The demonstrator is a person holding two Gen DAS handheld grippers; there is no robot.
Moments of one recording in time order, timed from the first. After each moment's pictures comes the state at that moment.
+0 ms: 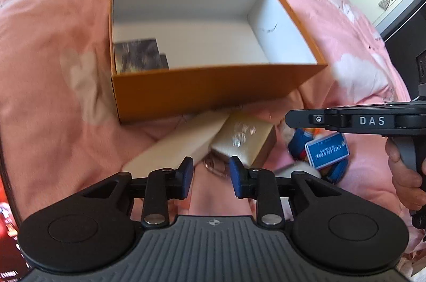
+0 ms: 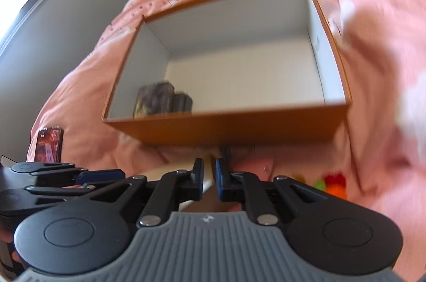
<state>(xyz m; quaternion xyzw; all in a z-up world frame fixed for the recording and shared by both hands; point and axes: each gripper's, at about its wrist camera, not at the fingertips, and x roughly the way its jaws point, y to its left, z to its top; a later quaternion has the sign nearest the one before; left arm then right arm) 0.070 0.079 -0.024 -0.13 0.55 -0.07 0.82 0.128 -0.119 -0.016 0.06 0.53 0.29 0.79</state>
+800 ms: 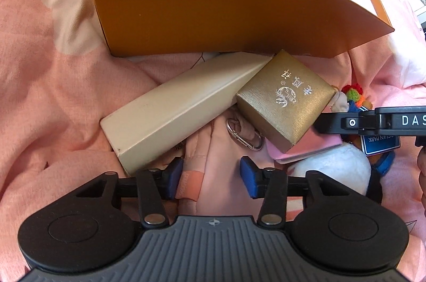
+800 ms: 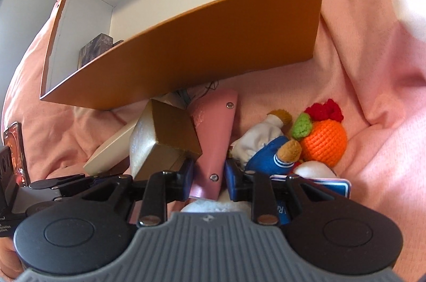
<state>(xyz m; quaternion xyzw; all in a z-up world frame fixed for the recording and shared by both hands) 0.086 0.071 -0.096 -0.16 0.63 -0.02 0.76 0.152 -0.129 -0.087 0.09 0.65 0.22 0.72</state>
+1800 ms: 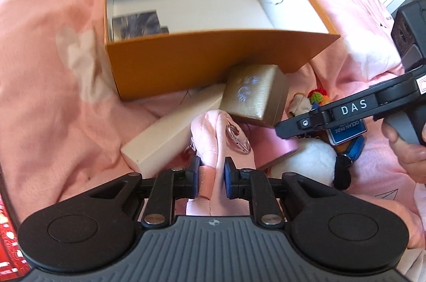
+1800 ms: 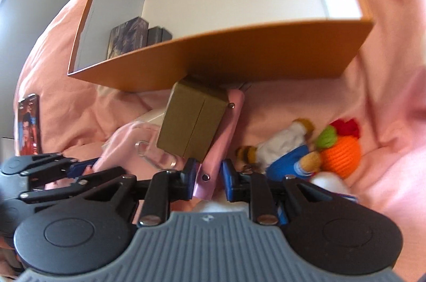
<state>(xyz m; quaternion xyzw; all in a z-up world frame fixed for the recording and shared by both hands) 0.061 0.075 -0.033 -0.10 0.58 -0.06 0.81 0.158 -0.106 -0.070 0.05 0.66 0.28 0.70</state>
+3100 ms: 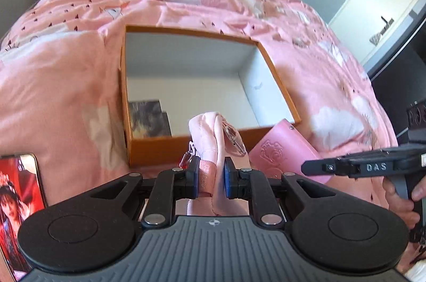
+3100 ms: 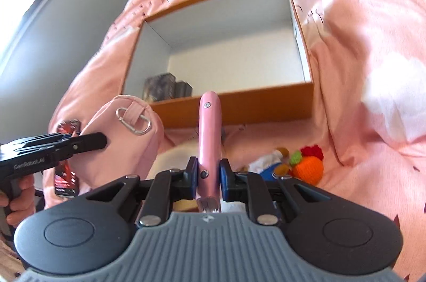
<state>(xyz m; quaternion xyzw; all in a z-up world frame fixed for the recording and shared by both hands) 0.067 0.102 0.056 -0.16 0.45 -0.06 0.87 0.127 -0.160 0.035 0.08 0.54 0.30 0.78</state>
